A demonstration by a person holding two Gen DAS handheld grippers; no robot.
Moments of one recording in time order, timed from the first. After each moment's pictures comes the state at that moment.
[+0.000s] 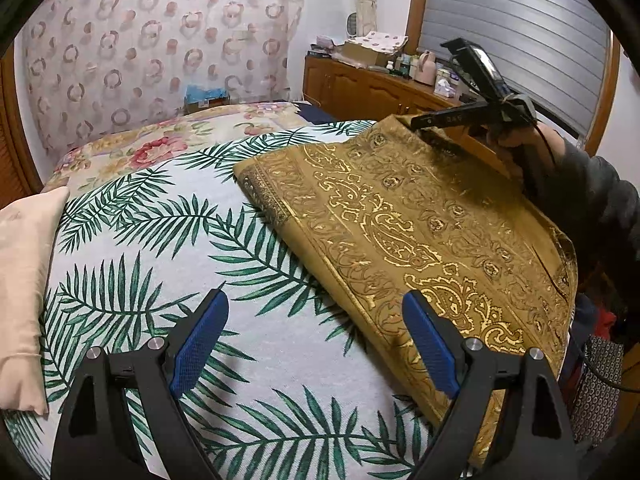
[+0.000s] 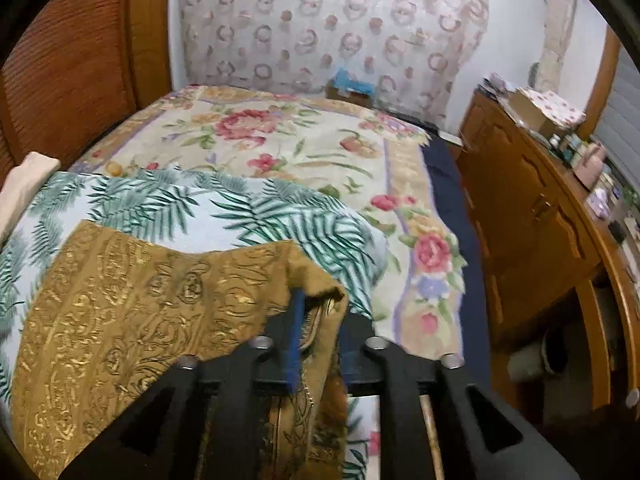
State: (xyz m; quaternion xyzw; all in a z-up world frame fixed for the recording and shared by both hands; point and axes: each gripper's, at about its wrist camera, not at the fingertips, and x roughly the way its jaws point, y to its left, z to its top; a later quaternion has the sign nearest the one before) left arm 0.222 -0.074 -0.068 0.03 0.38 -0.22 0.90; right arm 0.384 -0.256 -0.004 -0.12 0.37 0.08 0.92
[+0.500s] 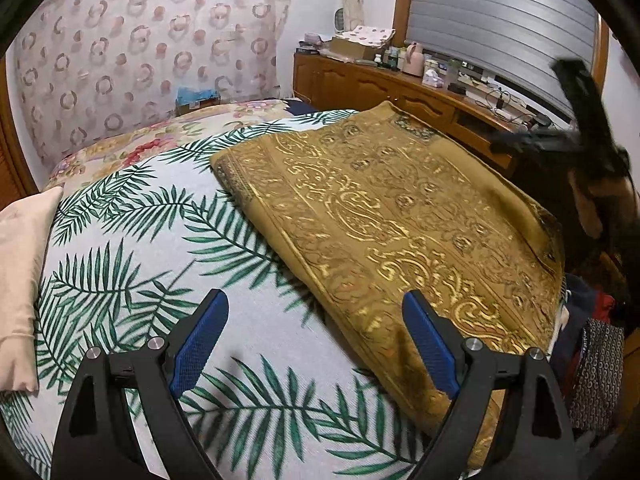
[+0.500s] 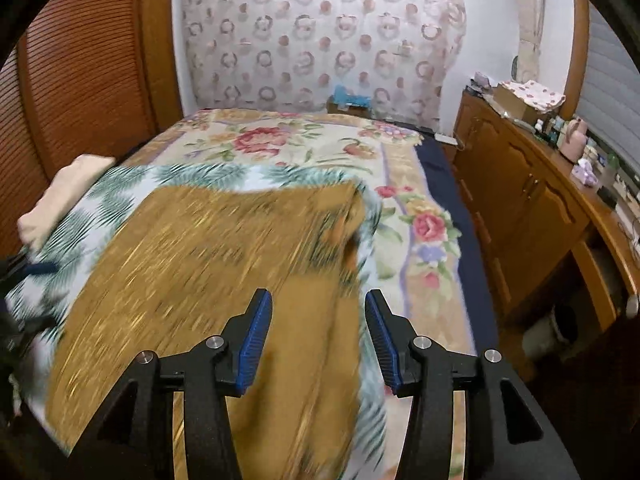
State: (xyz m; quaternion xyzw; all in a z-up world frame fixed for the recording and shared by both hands) left arm 0.193 -0.093 -0.071 0.05 0.38 -0.23 0.90; right arm 0.202 -0.284 0.005 -0.07 0.34 0.12 0.93
